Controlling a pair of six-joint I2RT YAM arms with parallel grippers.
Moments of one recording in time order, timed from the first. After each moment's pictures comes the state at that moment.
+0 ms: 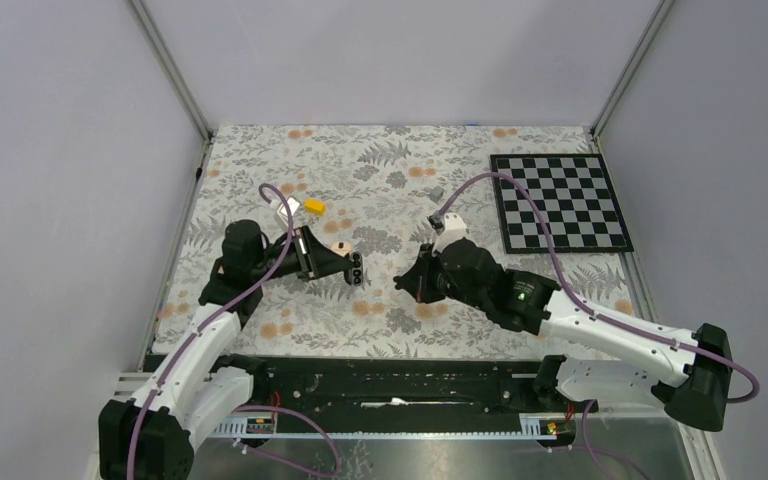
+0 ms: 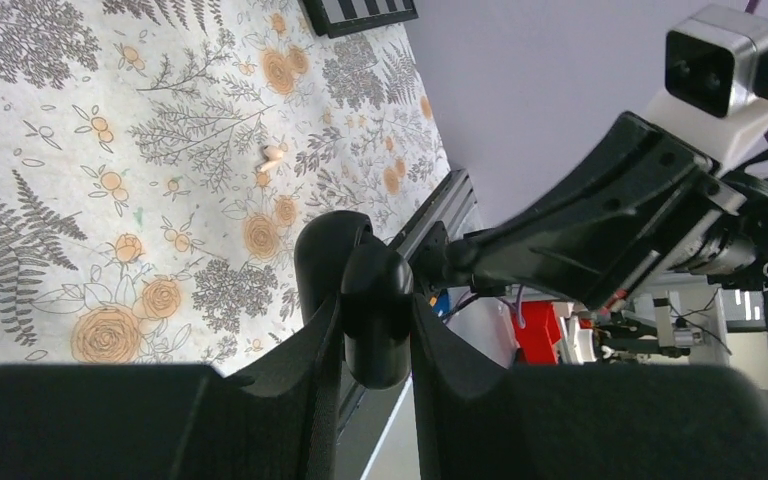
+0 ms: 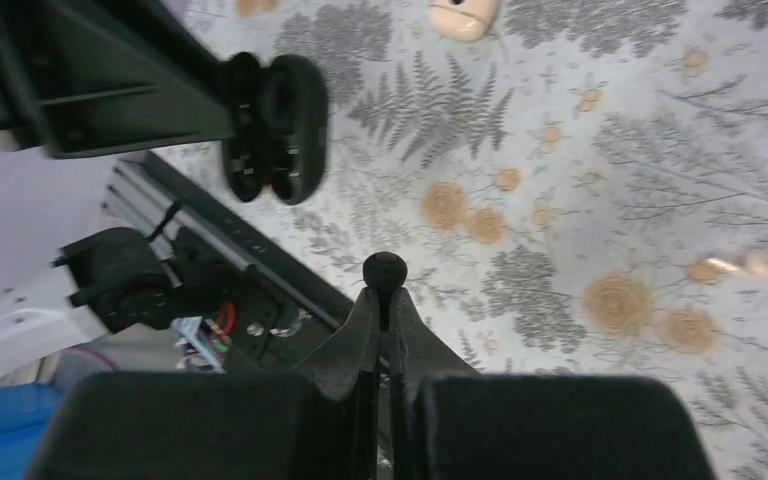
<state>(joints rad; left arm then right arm) -0.22 0.86 0.55 -0.02 0.87 -0.78 1.04 1.08 0.88 -0.34 0.17 0.73</state>
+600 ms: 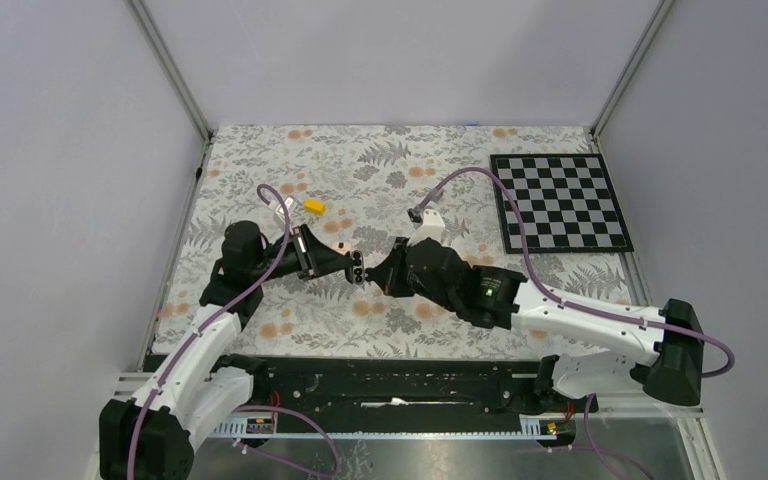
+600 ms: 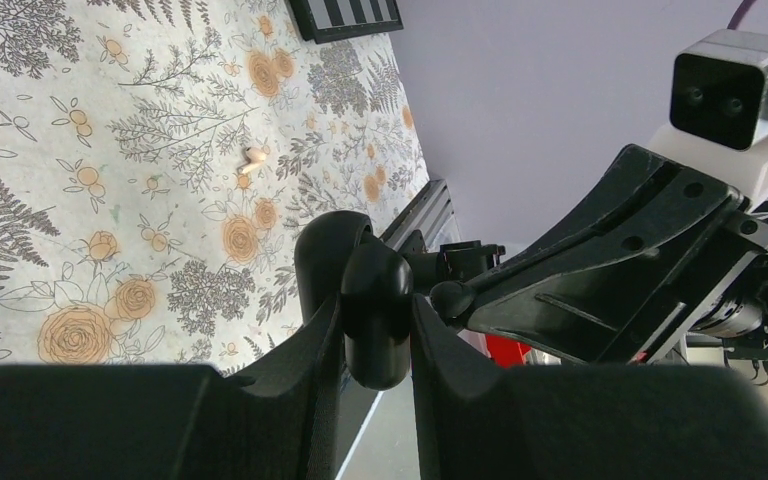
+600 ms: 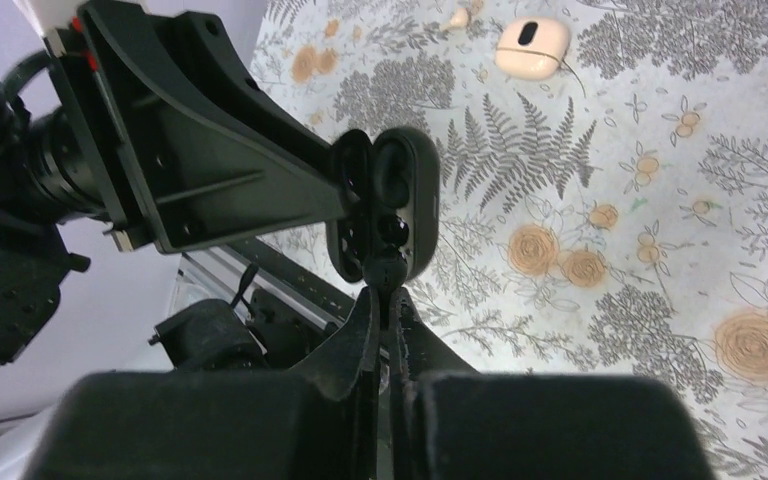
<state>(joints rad) -0.22 0.86 0.52 0.05 0.87 -0.89 1.17 1.24 1.01 -0.27 0.31 0.93</state>
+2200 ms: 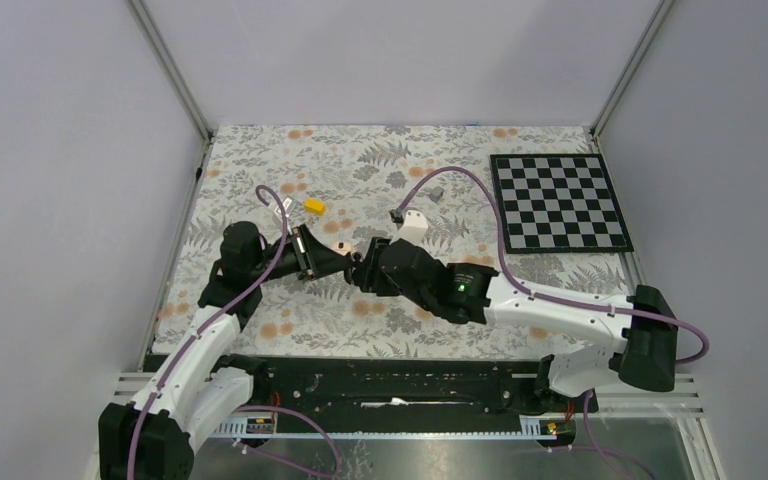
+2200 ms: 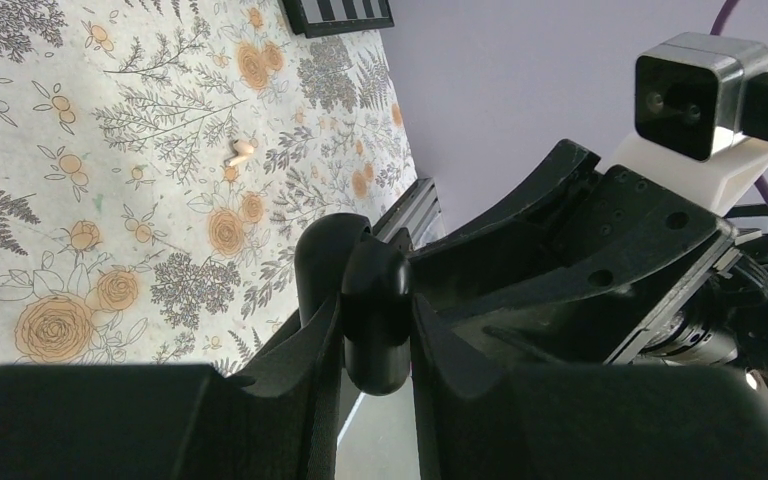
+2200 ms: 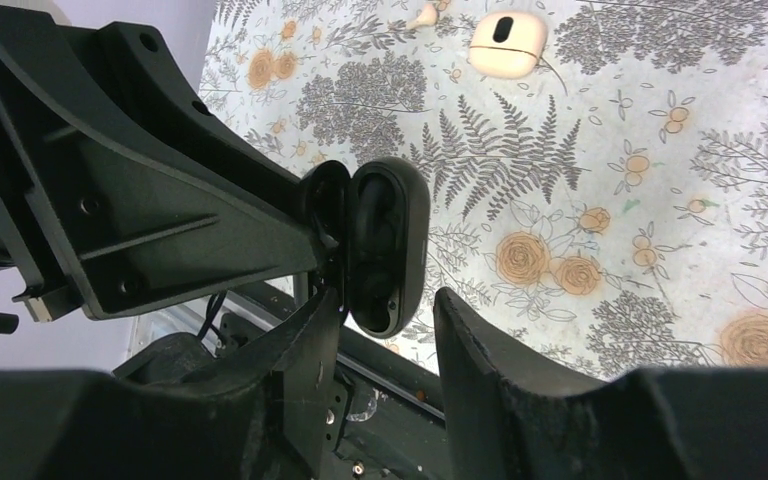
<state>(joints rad) -0.22 0.84 0.52 0.04 0.88 -0.93 1.20 1.40 1.11 -0.29 0.40 0.97</state>
